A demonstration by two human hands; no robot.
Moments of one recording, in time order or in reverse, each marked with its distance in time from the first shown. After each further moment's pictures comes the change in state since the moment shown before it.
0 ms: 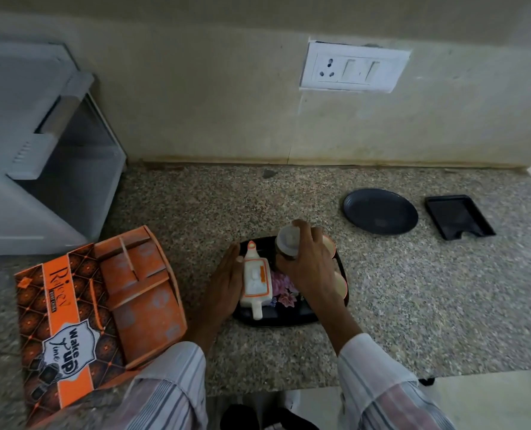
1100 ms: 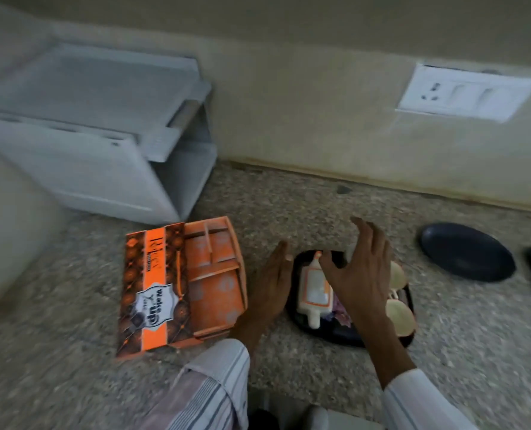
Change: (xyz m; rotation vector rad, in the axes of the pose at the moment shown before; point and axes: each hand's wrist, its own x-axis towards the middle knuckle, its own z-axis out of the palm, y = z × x) left_hand -0.027 0.029 -0.029 0.036 0.203 0.020; right_hand -0.005 -0.051 -0.004 0.052 0.161 -0.173
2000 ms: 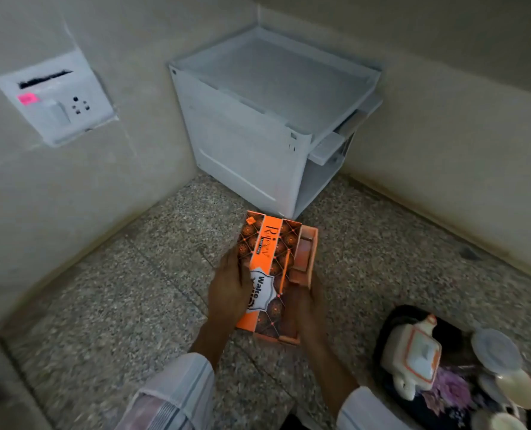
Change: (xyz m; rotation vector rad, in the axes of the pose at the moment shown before) left_hand -0.072 -0.108 -0.209 0.279 0.649 -0.236; right_hand -0.099 -0.149 0.198 0.730 -0.590 0.426
